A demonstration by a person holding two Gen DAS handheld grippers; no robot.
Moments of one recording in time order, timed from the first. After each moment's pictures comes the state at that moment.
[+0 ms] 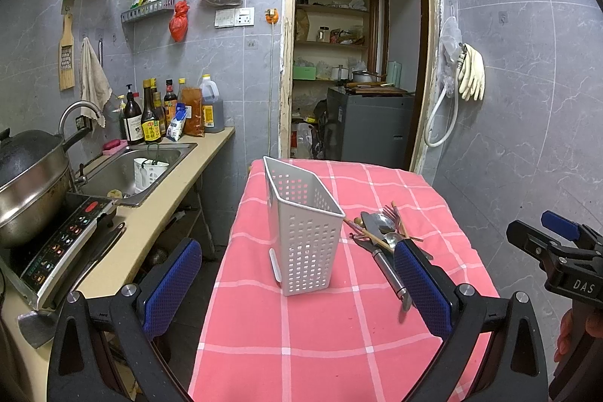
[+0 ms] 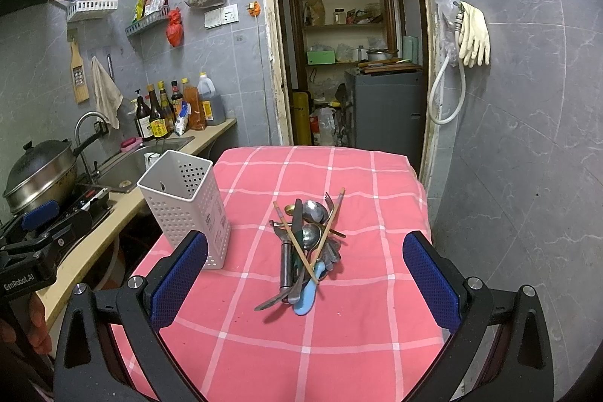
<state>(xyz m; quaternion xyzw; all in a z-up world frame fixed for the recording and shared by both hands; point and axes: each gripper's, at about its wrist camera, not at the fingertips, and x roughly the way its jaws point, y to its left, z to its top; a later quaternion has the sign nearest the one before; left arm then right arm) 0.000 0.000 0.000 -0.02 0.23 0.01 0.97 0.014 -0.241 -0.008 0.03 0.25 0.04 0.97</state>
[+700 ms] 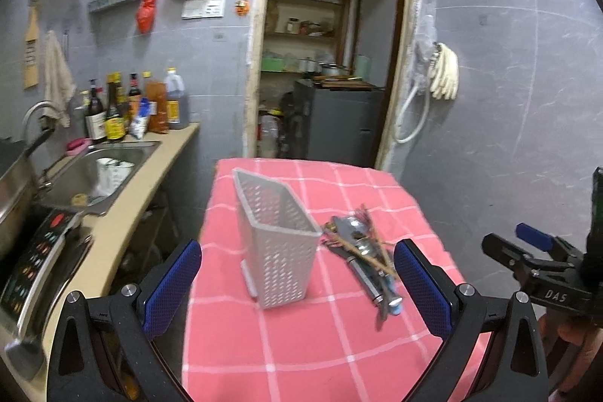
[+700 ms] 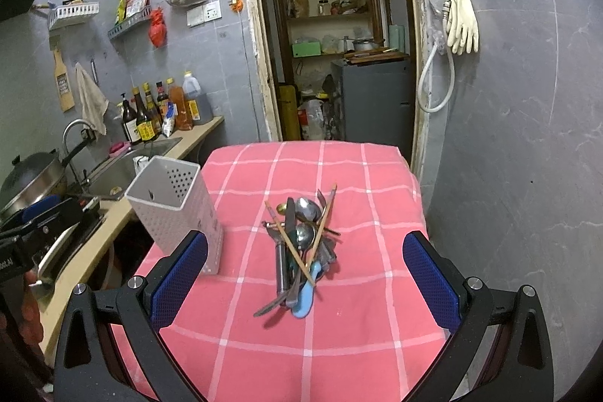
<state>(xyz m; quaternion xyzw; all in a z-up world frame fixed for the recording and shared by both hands) 0.034 0.017 0.020 -0.04 0.25 -0.08 0.96 0.026 -0.238 -0.008 0.06 0.26 0.02 0.96</state>
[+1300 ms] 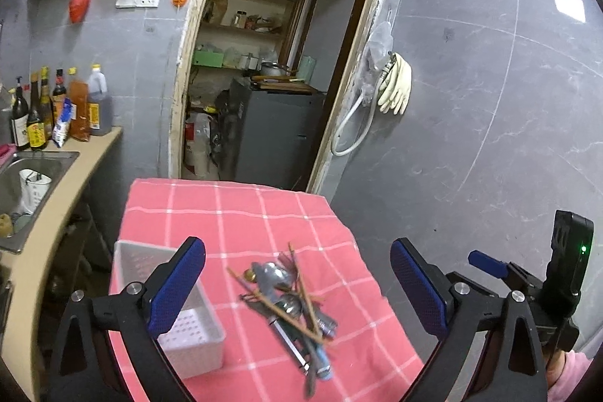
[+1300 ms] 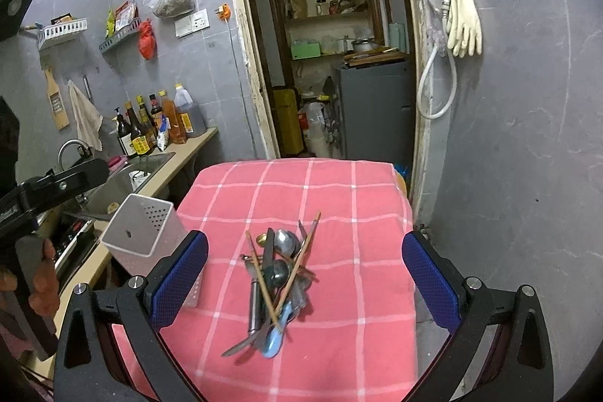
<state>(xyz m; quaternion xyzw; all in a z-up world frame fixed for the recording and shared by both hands) 0.136 -0.041 0.047 -0.09 0.26 -0.20 0.94 0.093 -0.298 0.020 0.07 0.28 0.03 0.96</state>
